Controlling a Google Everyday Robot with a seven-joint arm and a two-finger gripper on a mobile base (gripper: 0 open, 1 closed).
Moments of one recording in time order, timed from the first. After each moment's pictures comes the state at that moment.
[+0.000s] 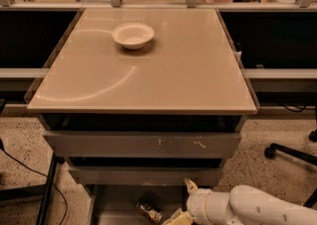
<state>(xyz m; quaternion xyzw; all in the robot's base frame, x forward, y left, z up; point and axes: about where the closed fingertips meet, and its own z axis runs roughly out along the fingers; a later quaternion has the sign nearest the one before) 0.382 -0.050 0.477 -0.41 0.79 0.30 0.34</state>
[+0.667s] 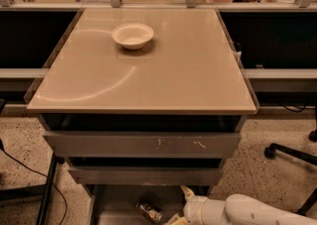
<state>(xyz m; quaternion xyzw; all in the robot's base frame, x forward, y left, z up) 0.379 -0.040 0.433 -0.38 0.80 0.32 0.34</state>
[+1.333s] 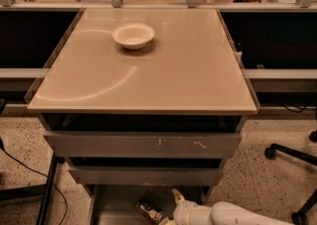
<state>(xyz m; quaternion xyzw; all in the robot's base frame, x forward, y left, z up) 0.391 -0.013 0.374 -0.37 0.79 0.32 0.36</state>
